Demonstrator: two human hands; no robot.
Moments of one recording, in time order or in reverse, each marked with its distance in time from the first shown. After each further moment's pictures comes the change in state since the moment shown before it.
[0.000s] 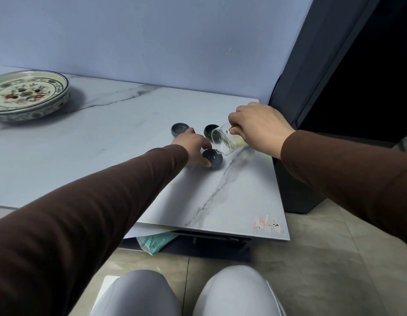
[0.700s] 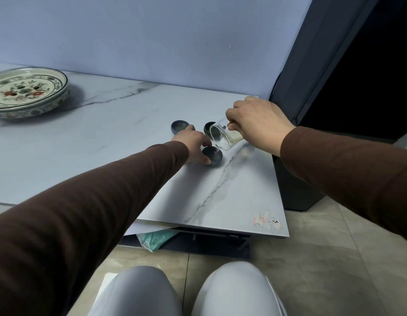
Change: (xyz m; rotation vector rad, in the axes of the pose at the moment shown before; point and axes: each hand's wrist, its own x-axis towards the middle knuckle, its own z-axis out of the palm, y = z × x) left_hand 0.001 0.001 0.000 0.038 0.005 0.023; right_hand 0.000 -0.005 -0.005 -0.053 0.021 -0.027
